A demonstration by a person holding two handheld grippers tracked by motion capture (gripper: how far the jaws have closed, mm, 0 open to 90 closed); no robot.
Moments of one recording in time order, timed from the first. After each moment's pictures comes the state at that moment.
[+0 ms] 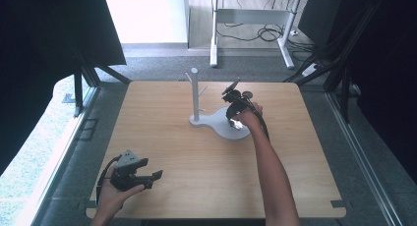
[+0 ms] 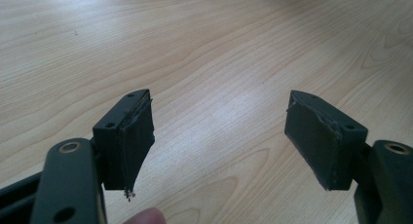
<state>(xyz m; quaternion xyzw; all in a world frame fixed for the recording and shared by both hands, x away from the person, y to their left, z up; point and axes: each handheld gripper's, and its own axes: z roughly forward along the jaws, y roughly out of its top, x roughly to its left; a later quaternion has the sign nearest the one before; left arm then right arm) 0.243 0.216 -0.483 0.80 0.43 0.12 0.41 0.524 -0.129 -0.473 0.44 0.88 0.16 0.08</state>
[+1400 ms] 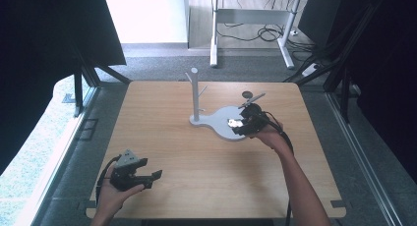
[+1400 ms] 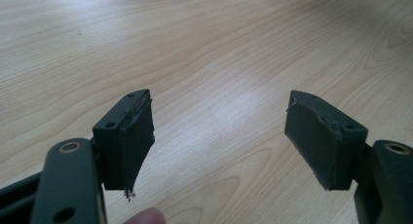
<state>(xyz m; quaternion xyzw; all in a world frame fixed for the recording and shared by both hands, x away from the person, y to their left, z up) 0.243 0.216 -0.482 0.80 0.43 0.12 0.41 0.420 -0.180 -0.434 0.36 0.88 0.28 0.11</state>
